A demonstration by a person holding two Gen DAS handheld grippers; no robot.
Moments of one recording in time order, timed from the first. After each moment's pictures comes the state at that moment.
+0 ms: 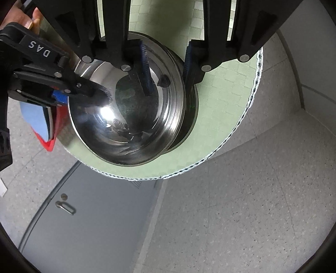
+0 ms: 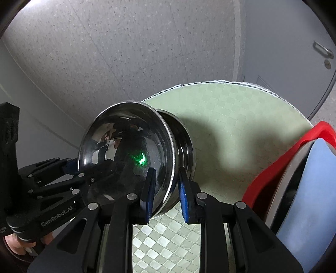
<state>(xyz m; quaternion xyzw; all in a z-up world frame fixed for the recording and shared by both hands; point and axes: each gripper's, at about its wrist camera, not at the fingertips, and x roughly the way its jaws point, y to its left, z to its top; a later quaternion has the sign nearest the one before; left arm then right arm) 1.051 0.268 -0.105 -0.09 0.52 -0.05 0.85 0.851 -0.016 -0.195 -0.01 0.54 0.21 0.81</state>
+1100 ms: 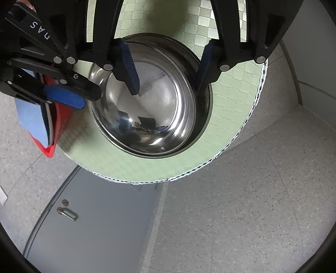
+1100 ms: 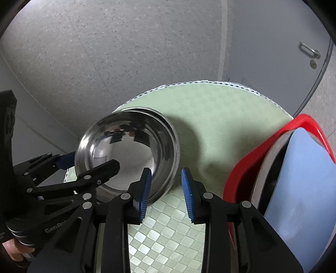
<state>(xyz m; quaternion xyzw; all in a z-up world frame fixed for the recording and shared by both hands) 1.043 0.249 -0.119 -0.07 0.52 -0.04 0.85 0.840 -0.019 -0.189 -0.03 0.53 0.16 0.83</state>
